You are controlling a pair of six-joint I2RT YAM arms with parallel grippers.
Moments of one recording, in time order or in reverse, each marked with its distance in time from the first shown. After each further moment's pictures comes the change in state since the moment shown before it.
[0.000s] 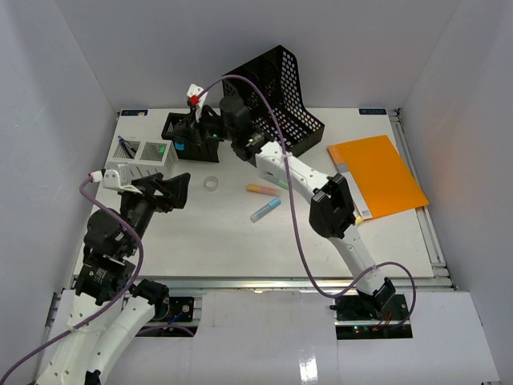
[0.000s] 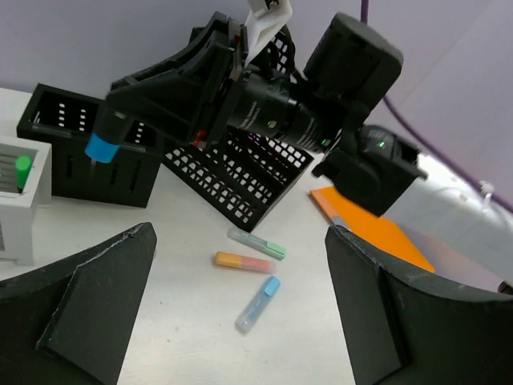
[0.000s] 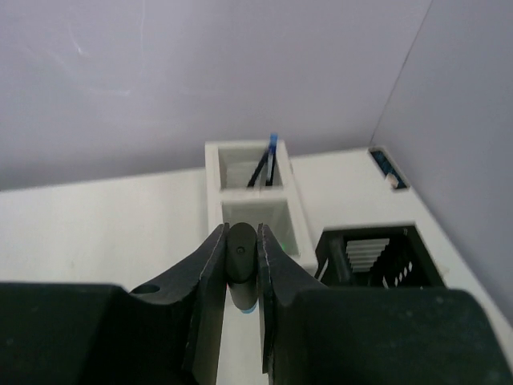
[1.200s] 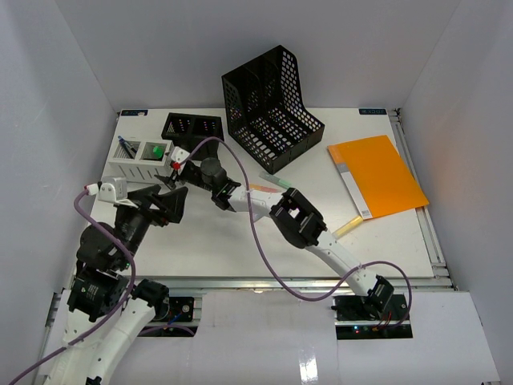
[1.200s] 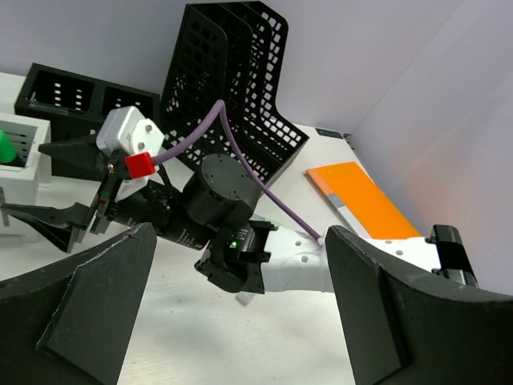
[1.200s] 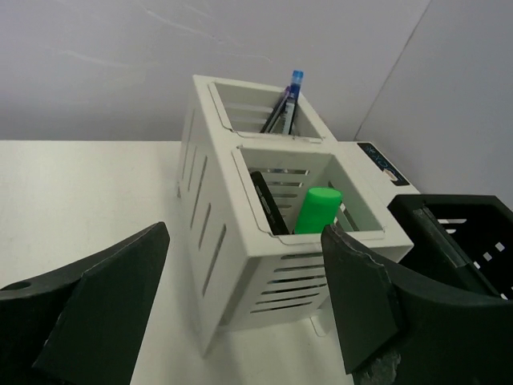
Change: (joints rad) left arm 0.000 -0.115 -0.022 -0.112 0.038 0.002; right arm 0.138 0.284 -0.191 0.603 0.260 -0.184
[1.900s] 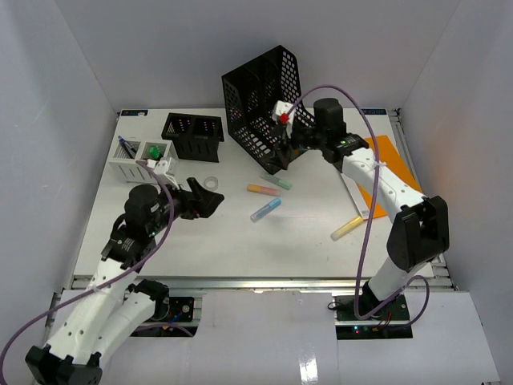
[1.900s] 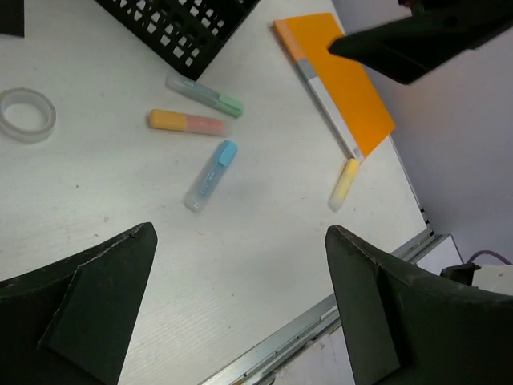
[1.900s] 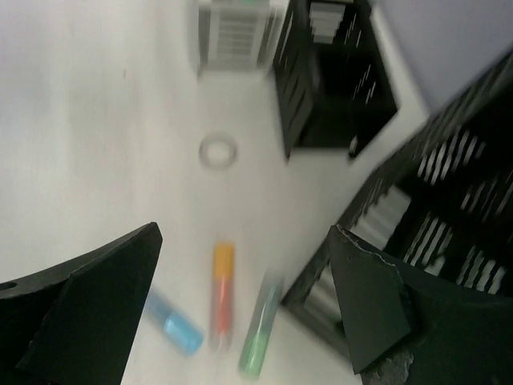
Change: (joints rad) left arm 0.000 0.323 -0.094 0.081 0.301 -0.131; right arm -0.496 -1.007 -0.668 -0.916 -0.564 -0.245
